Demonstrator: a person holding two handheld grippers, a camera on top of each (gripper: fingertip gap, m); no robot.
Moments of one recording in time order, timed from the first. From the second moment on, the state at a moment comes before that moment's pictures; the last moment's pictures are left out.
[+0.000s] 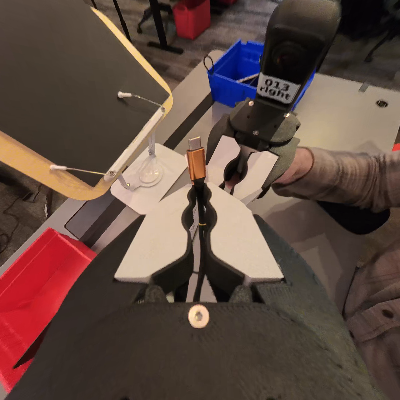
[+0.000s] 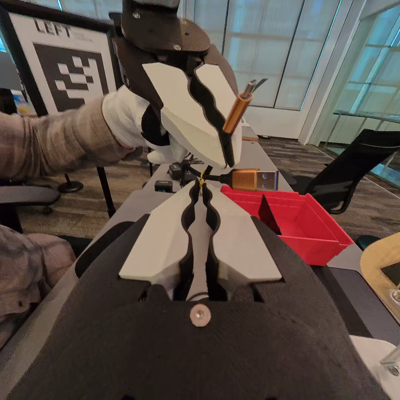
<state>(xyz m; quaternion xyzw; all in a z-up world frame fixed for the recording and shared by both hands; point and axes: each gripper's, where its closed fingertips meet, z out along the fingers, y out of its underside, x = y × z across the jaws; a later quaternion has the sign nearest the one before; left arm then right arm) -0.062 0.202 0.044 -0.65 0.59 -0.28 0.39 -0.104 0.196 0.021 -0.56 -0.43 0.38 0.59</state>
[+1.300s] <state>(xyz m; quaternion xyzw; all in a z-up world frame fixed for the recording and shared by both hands) -0.040 0.222 0.089 -0.63 0.37 -0.39 0.56 -0.090 0.223 0.030 -0.59 -0.34 0.24 0.69</state>
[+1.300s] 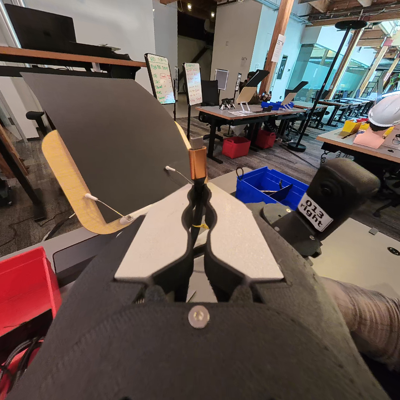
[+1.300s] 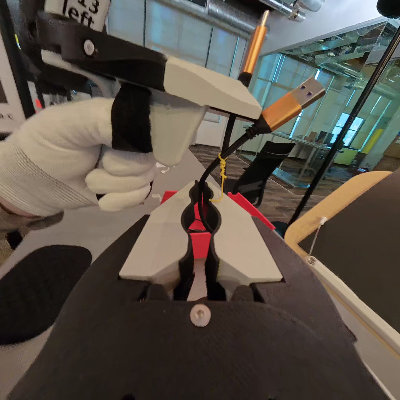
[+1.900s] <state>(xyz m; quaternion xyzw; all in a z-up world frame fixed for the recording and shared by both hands) -0.055 0.225 0.100 -0.63 0.33 -0.45 0.54 -0.086 0.220 0.030 -0.59 -0.39 0.13 0.70</state>
